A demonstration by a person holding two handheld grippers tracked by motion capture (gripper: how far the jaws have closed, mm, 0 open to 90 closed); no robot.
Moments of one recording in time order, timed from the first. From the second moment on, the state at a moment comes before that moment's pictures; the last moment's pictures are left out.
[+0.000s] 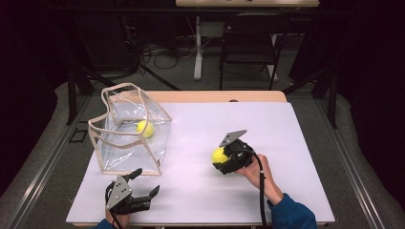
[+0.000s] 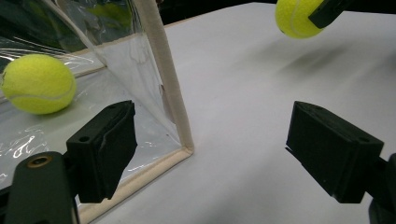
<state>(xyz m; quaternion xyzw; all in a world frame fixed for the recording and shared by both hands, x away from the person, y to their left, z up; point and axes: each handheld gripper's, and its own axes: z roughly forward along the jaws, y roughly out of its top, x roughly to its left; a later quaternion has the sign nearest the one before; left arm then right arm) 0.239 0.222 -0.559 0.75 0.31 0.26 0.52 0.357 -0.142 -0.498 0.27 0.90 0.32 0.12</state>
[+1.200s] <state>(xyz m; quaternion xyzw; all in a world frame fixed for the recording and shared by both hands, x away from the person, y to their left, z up) 0.240 0.222 -0.559 0.75 0.31 0.26 0.52 0.362 -0.116 -0.494 0.25 0.90 0.33 0.12</state>
